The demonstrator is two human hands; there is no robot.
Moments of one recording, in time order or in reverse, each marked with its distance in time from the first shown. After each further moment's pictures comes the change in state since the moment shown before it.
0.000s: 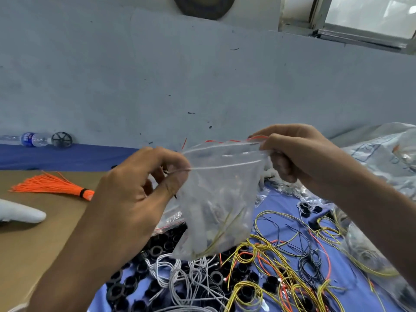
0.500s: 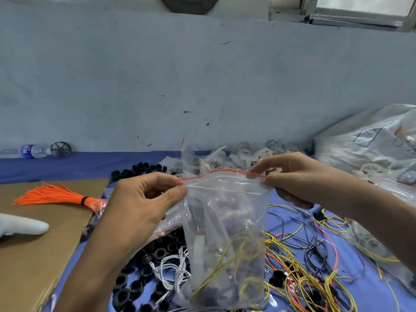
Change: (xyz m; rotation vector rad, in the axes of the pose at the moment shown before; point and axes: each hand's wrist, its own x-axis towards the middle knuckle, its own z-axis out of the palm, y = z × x) left_hand 0.003 -0.022 0.025 -0.370 -0.088 -0.447; right_hand -0.023 0.031 -0.013 -0.318 -0.191 0.152
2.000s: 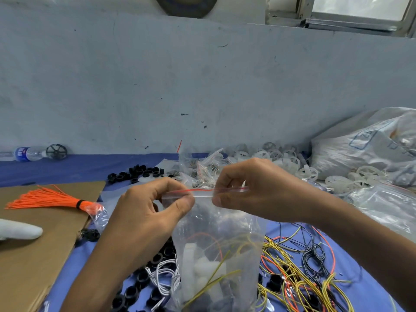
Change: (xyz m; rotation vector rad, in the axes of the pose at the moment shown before) left_hand -0.006 -0.001 0.007 0.273 -0.075 0.134; right_hand 0.011 -0.025 0.038 -0.422 0.014 -0.358
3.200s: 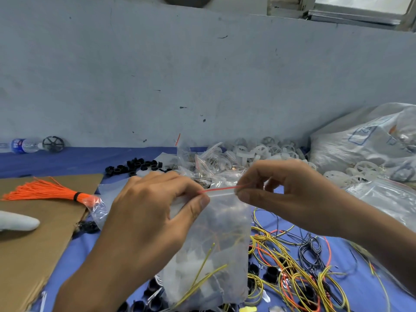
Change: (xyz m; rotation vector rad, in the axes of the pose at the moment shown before) left_hand -0.017 0.037 0.001 0.329 0.018 0.195; right_hand -0.037 0.022 -0.006 0.124 0.125 -0.113
